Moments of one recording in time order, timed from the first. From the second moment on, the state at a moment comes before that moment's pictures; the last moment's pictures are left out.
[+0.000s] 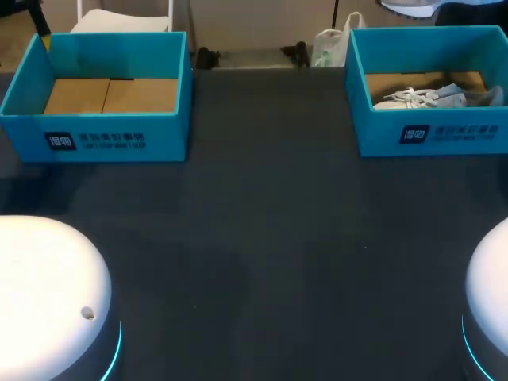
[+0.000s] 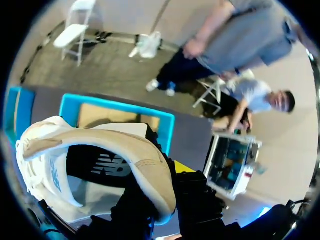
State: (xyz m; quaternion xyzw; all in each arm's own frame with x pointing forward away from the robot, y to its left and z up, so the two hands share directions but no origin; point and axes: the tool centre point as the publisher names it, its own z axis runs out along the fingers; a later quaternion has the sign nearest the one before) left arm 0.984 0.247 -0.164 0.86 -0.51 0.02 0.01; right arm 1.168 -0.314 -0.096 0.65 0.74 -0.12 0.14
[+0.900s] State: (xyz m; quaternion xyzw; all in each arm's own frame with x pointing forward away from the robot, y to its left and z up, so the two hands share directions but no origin) left arm 0.984 0.247 -0.164 0.86 -0.51 0.02 0.01; right arm 1.160 -0.328 -0.133 0.73 0.65 -0.16 0.16
